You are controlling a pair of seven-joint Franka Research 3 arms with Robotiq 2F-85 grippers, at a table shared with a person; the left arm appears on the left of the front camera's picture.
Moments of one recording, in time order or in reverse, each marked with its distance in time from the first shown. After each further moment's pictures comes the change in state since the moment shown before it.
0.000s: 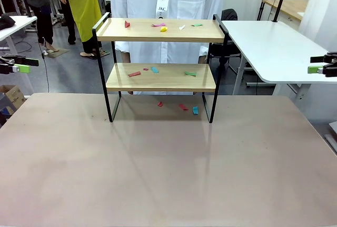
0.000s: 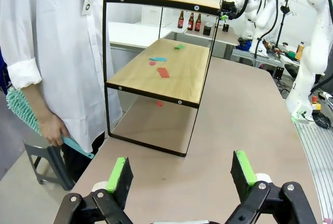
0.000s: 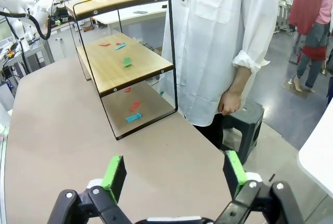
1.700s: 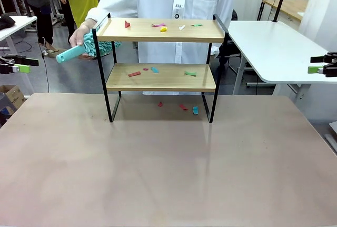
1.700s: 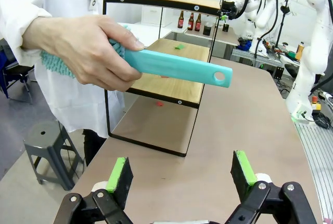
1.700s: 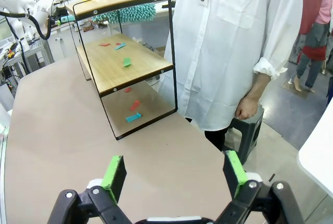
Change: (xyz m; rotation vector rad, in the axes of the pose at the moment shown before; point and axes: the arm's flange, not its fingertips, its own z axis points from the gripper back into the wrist) left arm 0.000 0.000 0.000 0.000 0.000 0.000; right arm 0.000 0.000 0.000 -0.001 0.000 0.000
